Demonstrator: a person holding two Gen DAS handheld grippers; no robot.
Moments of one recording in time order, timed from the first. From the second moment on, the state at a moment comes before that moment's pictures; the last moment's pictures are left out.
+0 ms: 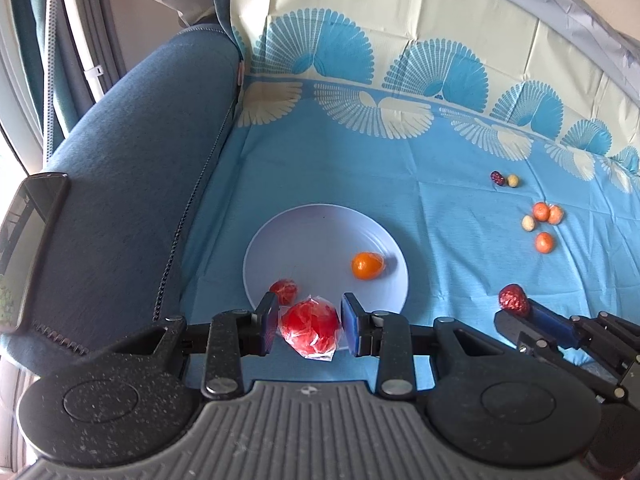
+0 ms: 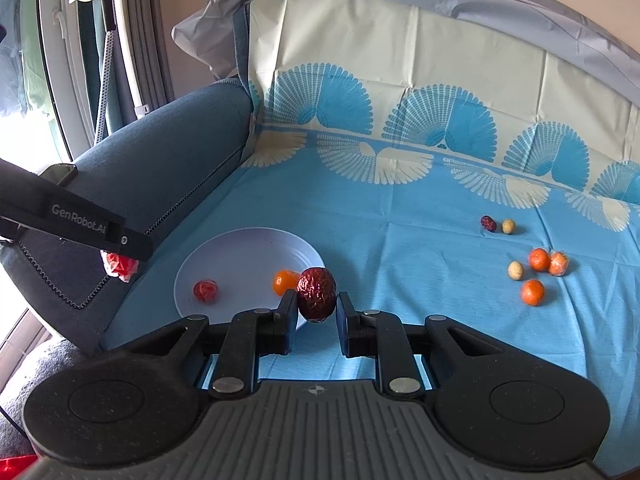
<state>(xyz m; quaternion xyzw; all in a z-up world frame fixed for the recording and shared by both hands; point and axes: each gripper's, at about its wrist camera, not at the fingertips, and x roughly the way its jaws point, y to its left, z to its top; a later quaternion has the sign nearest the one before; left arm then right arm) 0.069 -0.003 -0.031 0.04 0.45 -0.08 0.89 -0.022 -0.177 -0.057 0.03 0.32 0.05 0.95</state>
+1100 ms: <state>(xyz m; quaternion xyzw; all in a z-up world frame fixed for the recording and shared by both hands) 0.142 0.017 -0.076 0.03 0.46 -0.07 0.89 0.067 -0.160 -0.109 0.00 0.40 0.08 0.91</state>
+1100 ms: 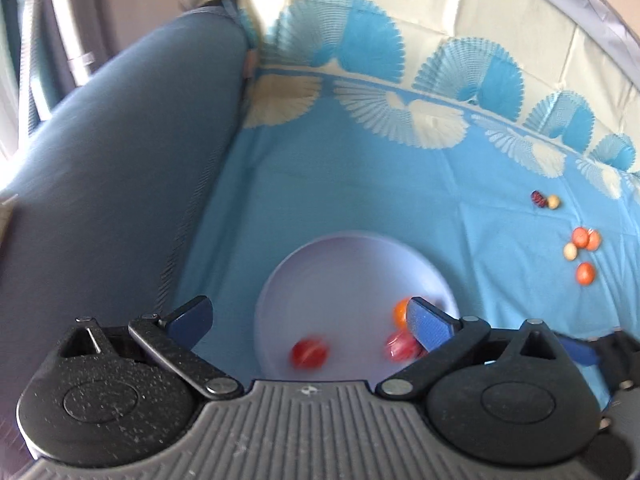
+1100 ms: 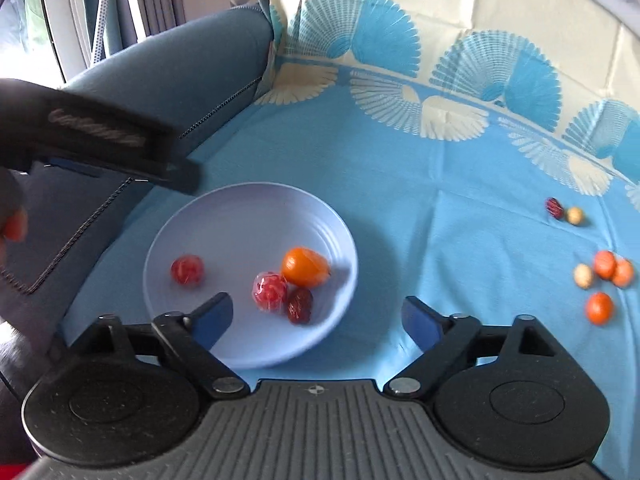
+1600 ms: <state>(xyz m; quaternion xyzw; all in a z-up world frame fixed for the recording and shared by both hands) 0.015 0.026 -0.037 0.02 0.47 -0.06 0.88 -0.067 -0.159 -0.047 0.00 0.35 0.08 0.93</state>
